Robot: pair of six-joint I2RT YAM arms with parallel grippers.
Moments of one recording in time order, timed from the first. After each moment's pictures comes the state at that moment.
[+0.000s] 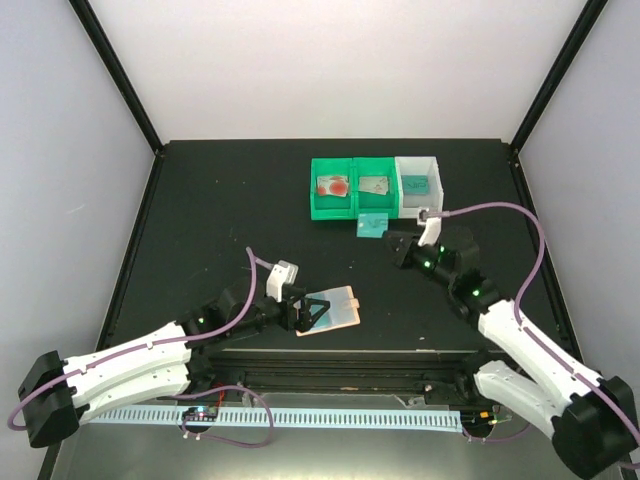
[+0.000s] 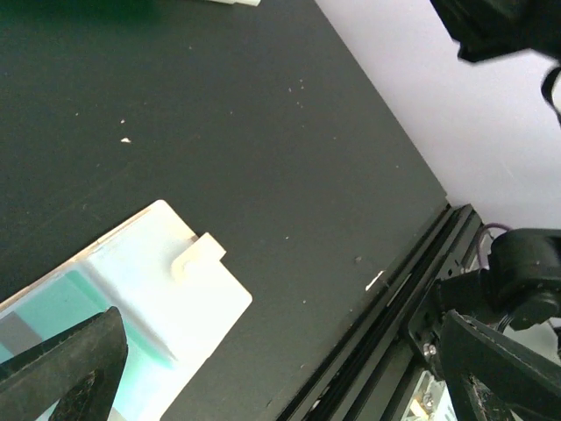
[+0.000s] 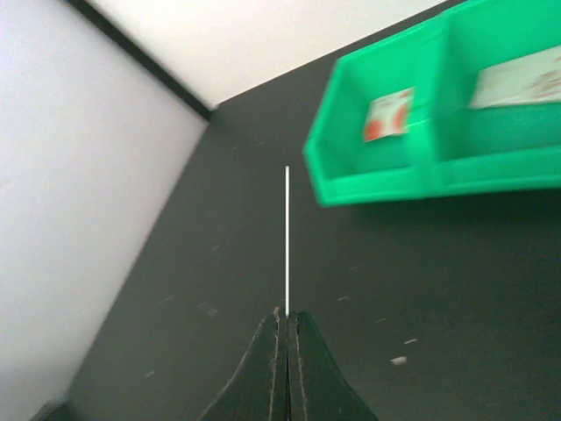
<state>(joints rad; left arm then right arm) -0.97 0.78 0.37 0.02 0.10 -0.70 0.53 0.88 0.54 0.05 -0.25 0.66</state>
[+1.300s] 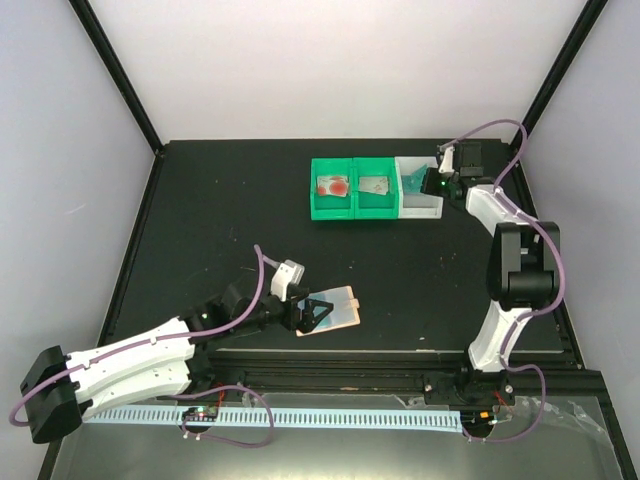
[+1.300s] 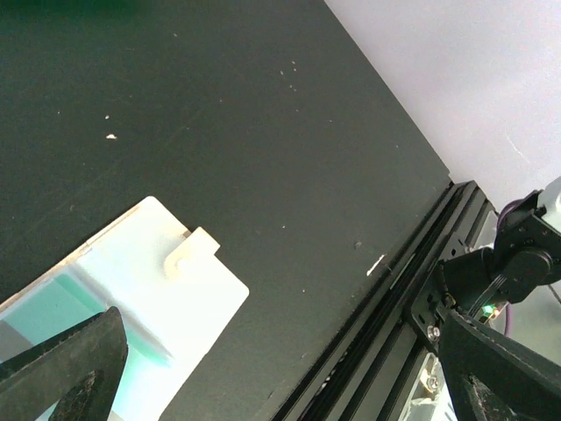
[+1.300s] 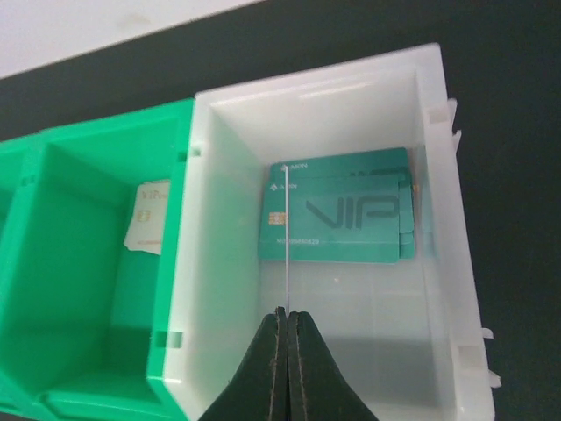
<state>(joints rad) -0.97 0.83 0.41 -0.03 0.13 -0.64 0.03 1.85 1.33 -0.23 -0.25 0.23</state>
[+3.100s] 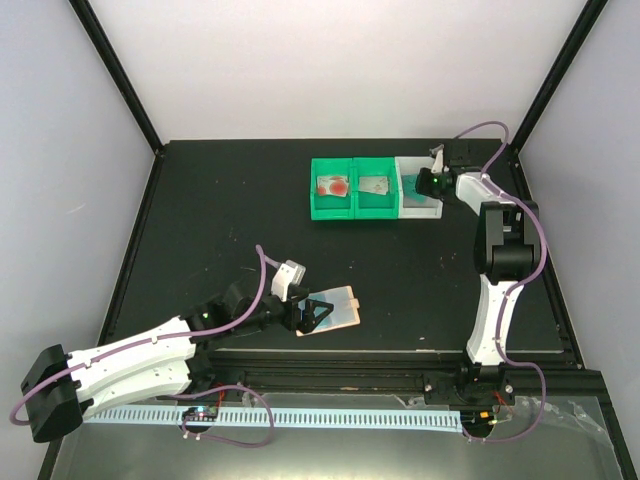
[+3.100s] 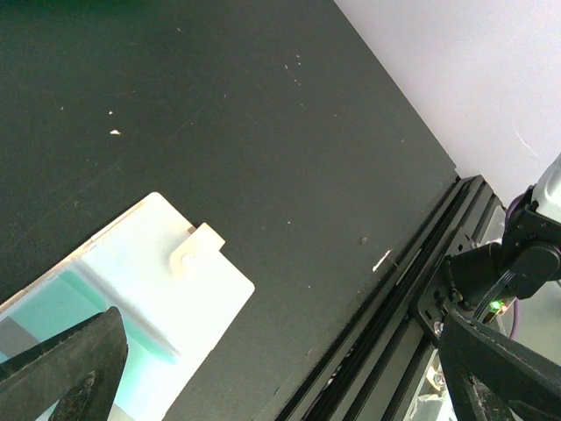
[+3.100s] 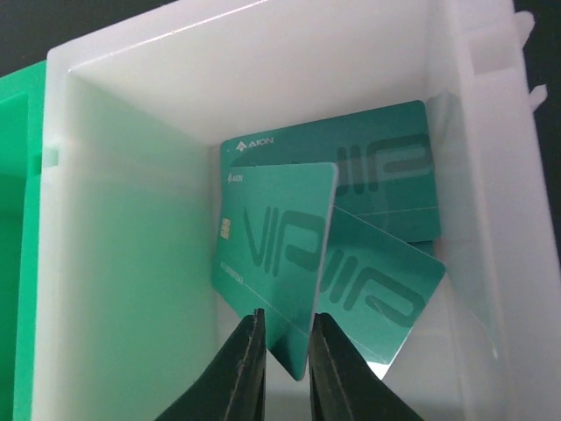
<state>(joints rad) -0.97 0.84 0.42 -0.04 0.13 -0.62 0.03 2.13 1.58 -0.37 -0.27 0.27</state>
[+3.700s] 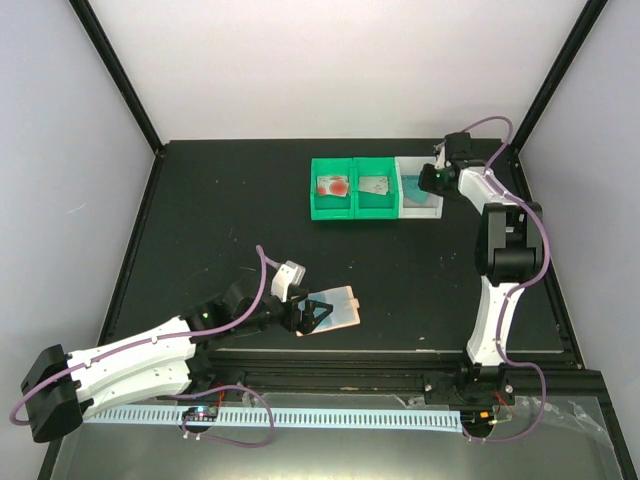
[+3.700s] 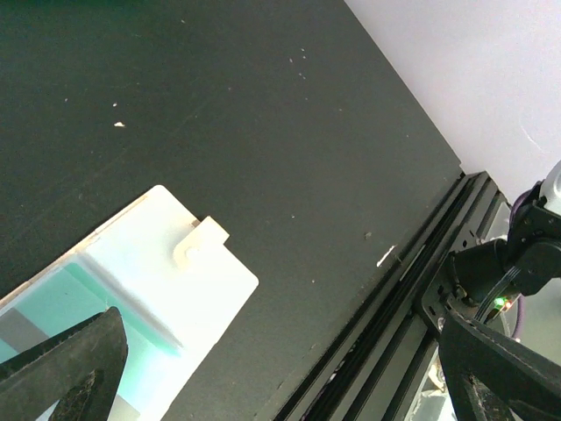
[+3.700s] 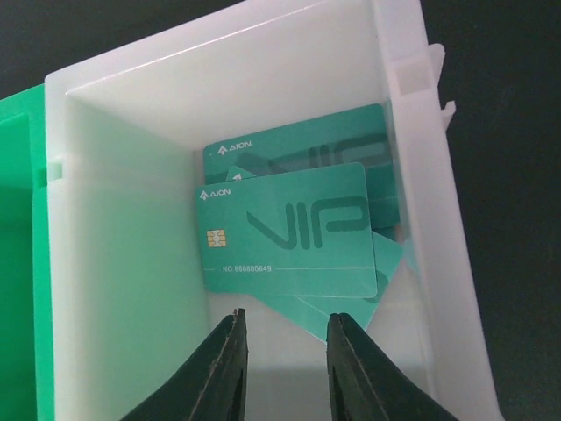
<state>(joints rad) -0.97 0.84 0.42 -0.05 0.13 -0.62 0.03 2.12 1.64 -0.48 -0.22 0.29</state>
